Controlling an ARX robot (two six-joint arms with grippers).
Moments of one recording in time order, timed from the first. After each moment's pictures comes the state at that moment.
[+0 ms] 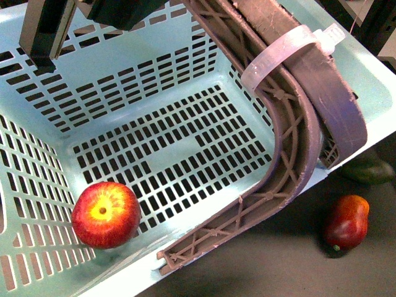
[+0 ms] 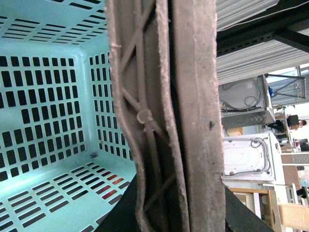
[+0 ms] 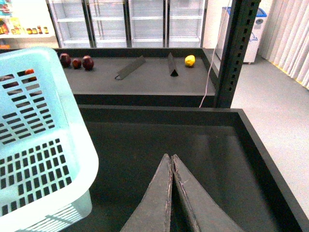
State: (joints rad) left arm -0.64 1.38 0.83 0.20 -0.03 -1.05; right arm 0.00 0.54 0.02 0.53 0.00 -0.01
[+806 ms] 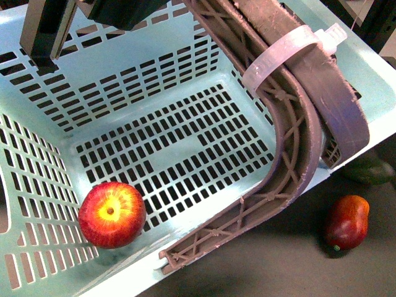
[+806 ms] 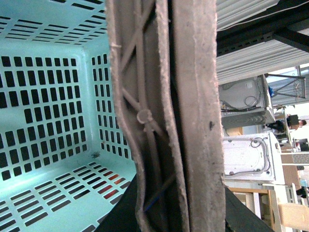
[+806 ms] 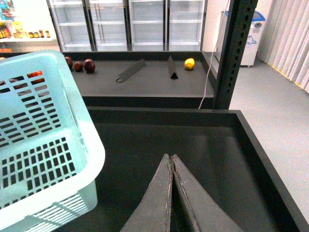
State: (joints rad) left arm -0.64 1.38 0.83 0.20 -0.03 -1.05; right arm 0.00 0.20 0.02 0.20 0.00 -0.01
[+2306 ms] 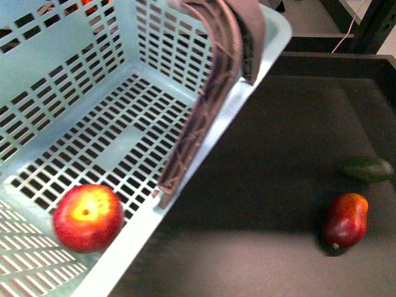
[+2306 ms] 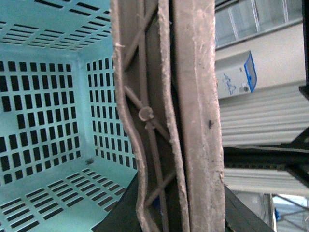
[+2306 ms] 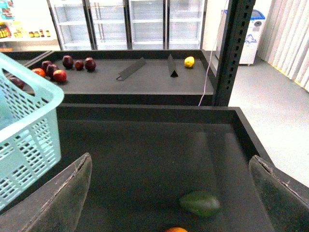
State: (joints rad) left arm -0.55 1.39 0.83 0.19 -0.40 -1.31; right arm 0.00 0.01 0.02 0.00 0.00 -0.01
